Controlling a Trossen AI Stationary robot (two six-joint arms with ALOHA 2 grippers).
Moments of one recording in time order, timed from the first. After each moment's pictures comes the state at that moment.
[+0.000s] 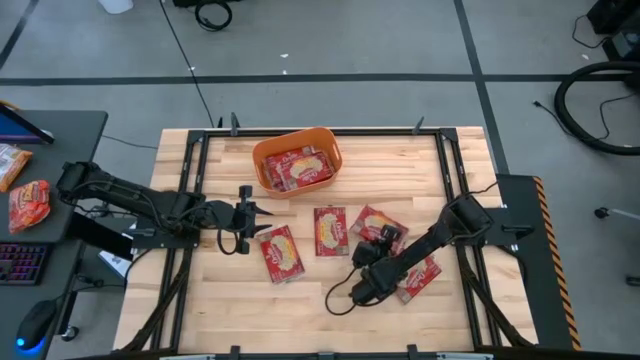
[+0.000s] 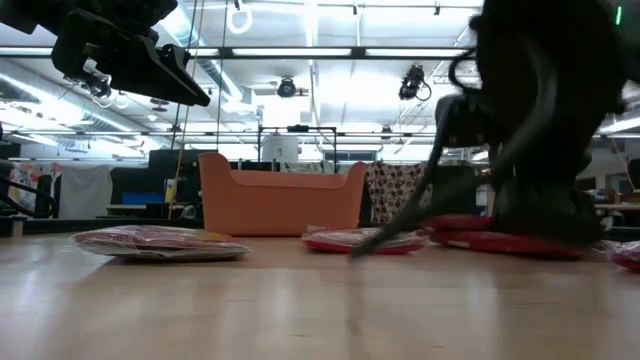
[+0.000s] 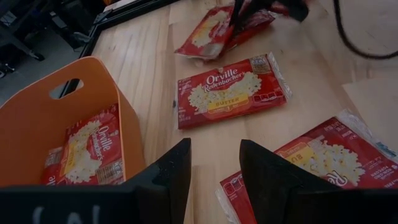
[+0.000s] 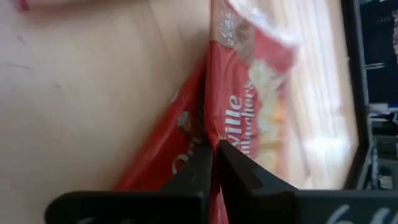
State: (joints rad) left arm -0.23 0.90 0.50 -0.13 -0.37 0.17; right arm 0.53 2.10 1.31 -1.22 0.66 1.06
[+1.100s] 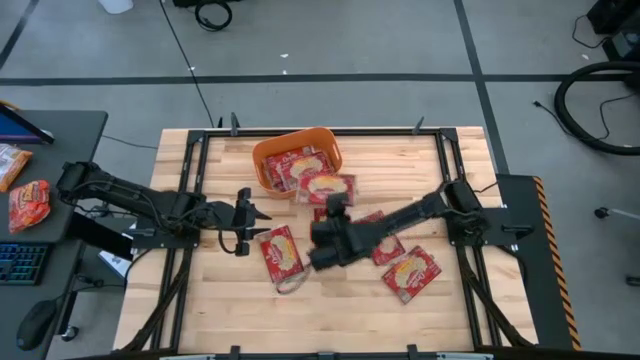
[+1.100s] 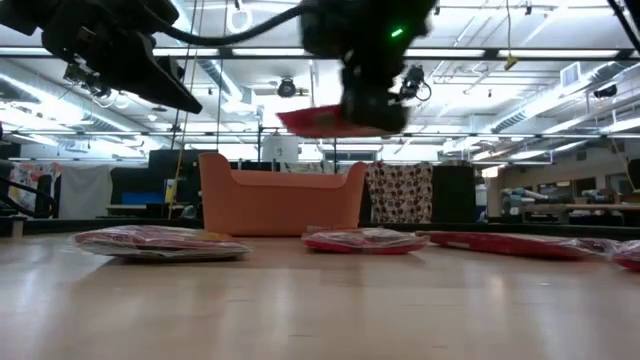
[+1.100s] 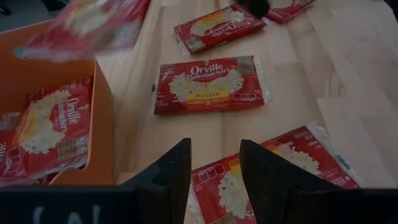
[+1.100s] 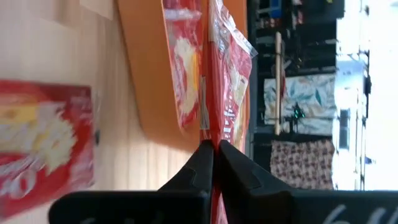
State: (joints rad) left arm -0.23 0.90 0.50 -0.17 -0.31 -0.05; right arm 0.29 2.08 1.68 -1.03 1.13 0.03
